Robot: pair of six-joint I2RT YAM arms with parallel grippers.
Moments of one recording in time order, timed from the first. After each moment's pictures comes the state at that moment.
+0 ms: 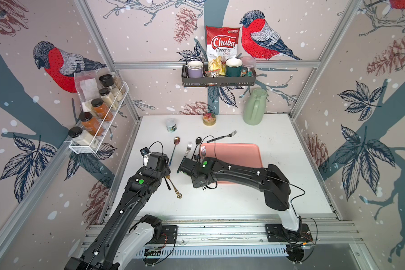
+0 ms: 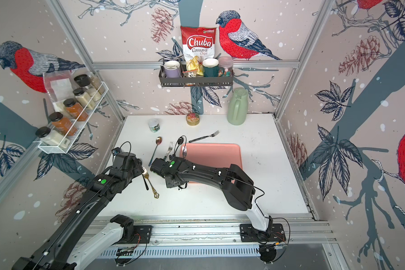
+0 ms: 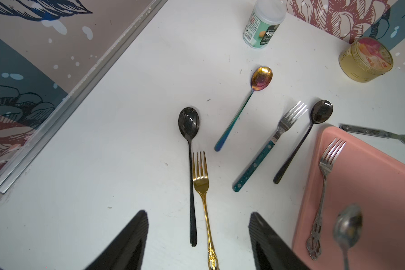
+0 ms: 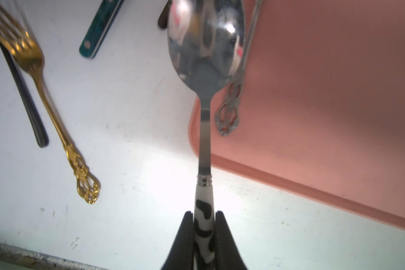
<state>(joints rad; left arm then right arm) -0.32 0.85 0.78 -0.81 -0.40 -0.65 1.19 2.06 1.78 -1.05 0.25 0.81</state>
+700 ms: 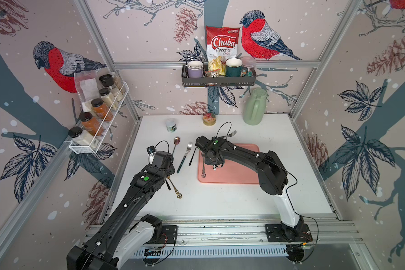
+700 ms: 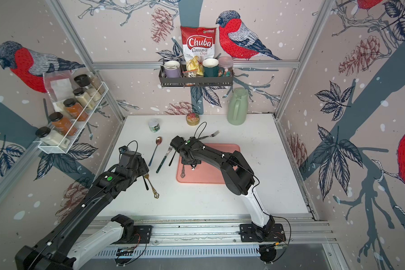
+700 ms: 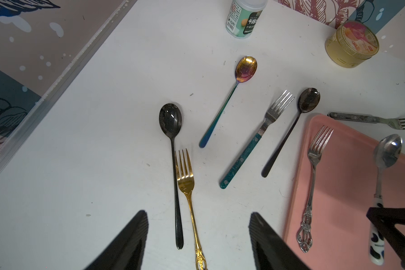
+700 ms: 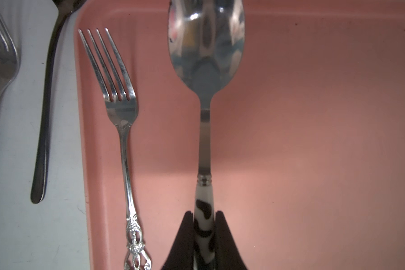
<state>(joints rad) -0.37 0.90 0.77 -0.75 -0.40 -0.66 0.94 2.21 1.85 -1.00 0.29 0.84</state>
